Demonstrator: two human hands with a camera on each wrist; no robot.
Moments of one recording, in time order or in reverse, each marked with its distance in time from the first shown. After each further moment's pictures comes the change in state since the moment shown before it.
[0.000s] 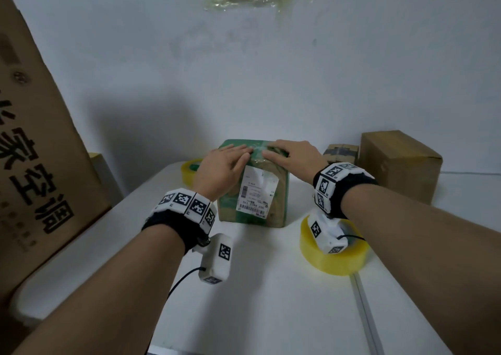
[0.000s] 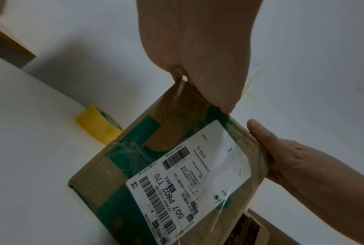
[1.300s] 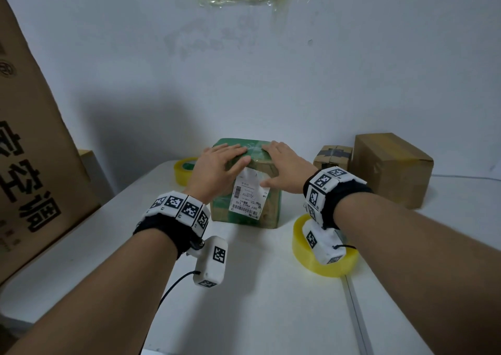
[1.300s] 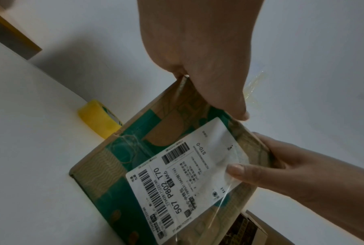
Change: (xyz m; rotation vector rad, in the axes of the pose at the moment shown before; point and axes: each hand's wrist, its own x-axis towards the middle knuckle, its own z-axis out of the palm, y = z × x) left_hand -0.003 -0.002 0.013 -0.064 0.067 -0.019; right_hand -0.010 -0.002 0.011 -0.162 -0.178 -0.045
